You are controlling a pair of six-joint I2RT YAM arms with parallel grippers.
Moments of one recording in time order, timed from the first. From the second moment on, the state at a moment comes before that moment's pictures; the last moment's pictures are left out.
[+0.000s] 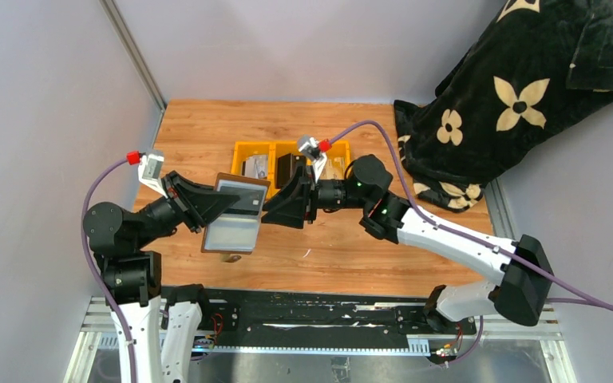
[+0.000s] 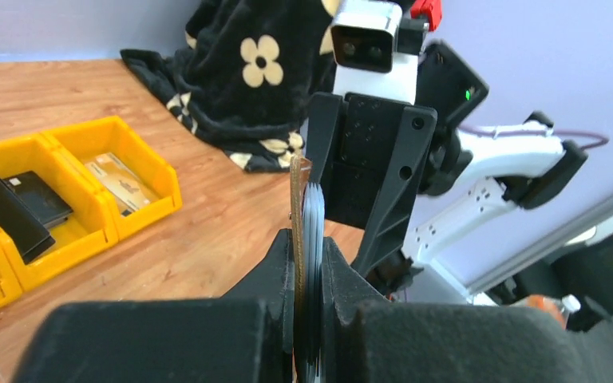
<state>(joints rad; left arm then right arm) 0.15 0.51 0.95 -0.23 1.12 -0.70 0.97 1.32 1.10 0.31 -0.72 0.49</state>
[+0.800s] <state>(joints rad) 0.15 0.48 0.91 -0.01 1.01 -0.99 0.93 1.46 1.05 0.98 -0.63 1.03</state>
